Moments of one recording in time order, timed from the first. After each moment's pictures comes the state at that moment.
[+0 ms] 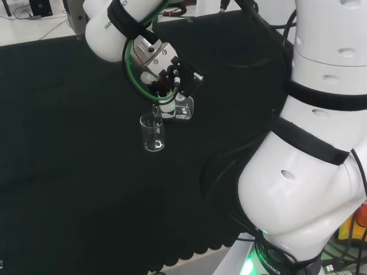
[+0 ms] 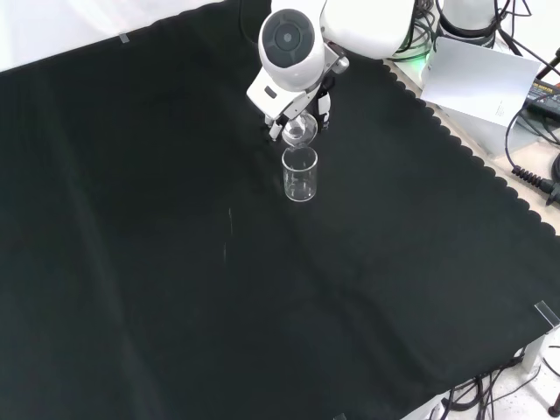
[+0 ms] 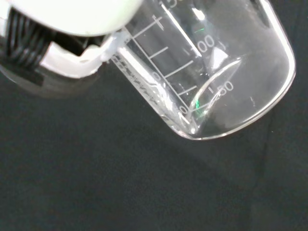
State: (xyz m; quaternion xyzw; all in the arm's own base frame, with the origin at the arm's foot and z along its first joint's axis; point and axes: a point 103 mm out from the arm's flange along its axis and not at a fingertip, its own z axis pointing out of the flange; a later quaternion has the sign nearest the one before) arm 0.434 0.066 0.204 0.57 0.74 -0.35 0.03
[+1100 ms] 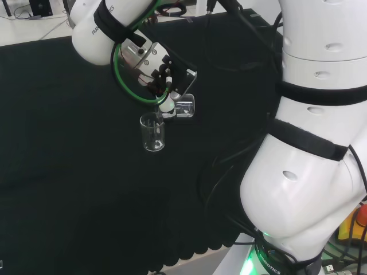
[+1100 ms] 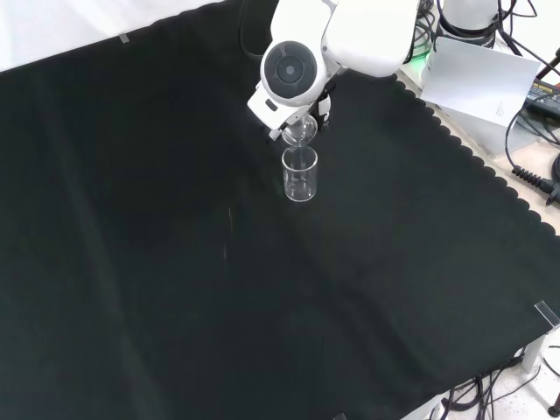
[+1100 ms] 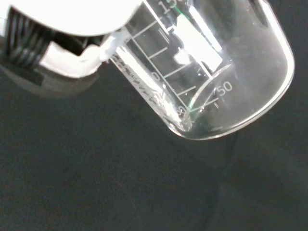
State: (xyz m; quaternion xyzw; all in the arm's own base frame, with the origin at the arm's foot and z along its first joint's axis) arm 0.435 0.072 0.210 0.56 0.72 -0.41 0.05
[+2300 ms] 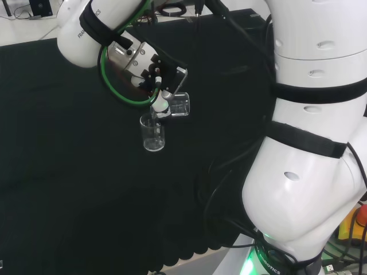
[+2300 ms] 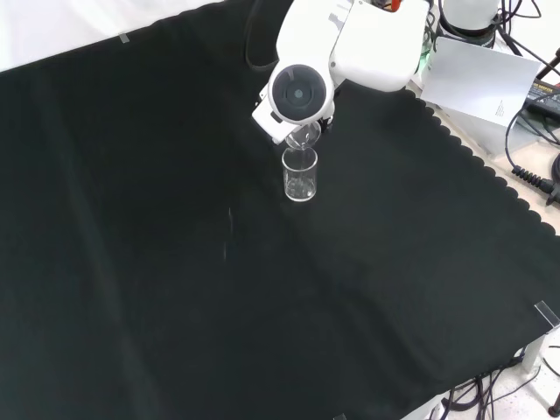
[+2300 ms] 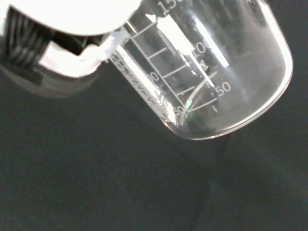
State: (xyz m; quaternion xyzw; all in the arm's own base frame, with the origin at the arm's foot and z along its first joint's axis) arm 0.438 0.091 0.215 0.55 0.71 -0.44 0.06
